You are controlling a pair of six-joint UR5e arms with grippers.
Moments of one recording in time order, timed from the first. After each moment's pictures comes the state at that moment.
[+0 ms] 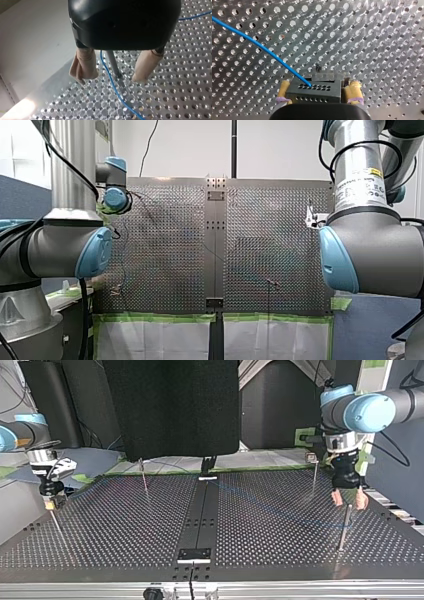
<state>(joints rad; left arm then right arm) 0.15 -1.52 -1.98 -2.70 -1.66 -2.41 1.51 -1.04 1.46 -0.48 1.11 1.65</state>
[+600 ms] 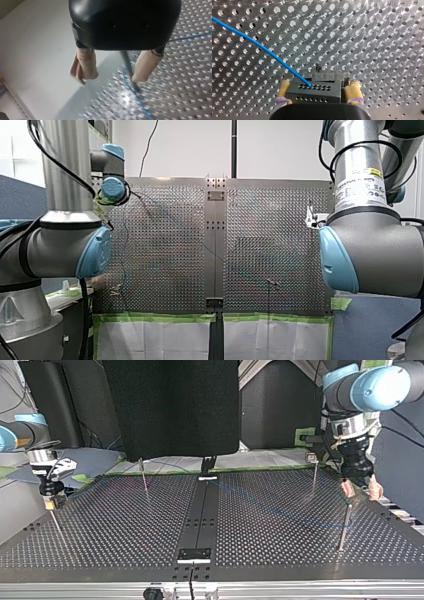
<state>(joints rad) 0.14 -1.38 -2.02 -2.79 -1.74 -2.31 1.51 -1.04 1.46 -0.48 1.11 1.65</state>
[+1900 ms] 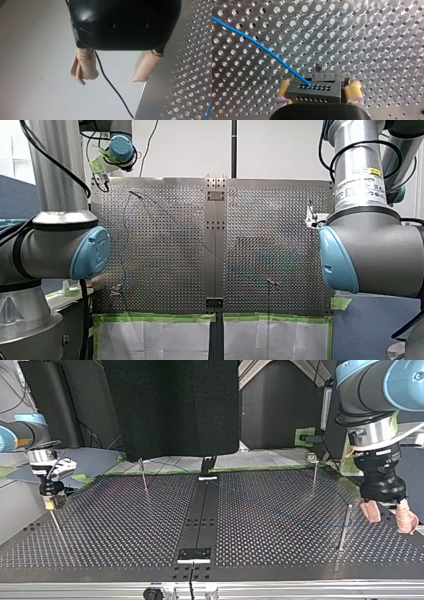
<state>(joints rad) 0.03 -1.34 -1.69 -3.11 -1.85 -1.99 1.51 -1.04 1.46 -0.48 1.11 1.65</state>
